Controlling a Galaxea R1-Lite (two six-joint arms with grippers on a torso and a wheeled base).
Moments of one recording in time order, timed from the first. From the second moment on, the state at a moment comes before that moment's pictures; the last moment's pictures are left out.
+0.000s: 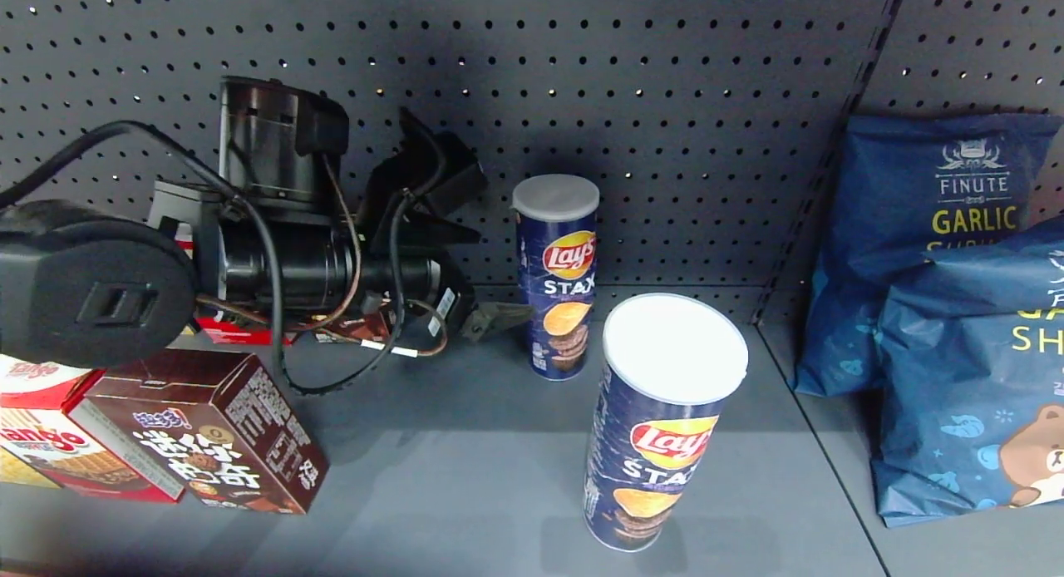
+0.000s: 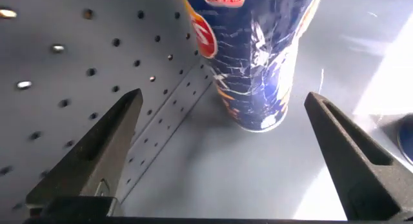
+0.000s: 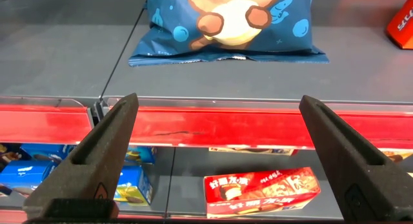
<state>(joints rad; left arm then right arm) -0.47 1.70 -1.25 -0.10 -0.27 0.45 0.00 0.00 0.00 0.00 0.01 0.00</state>
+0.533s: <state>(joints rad) -0.59 1.61 -1.04 -0.22 0.20 0.33 0.00 0.00 0.00 0.00 0.01 0.00</state>
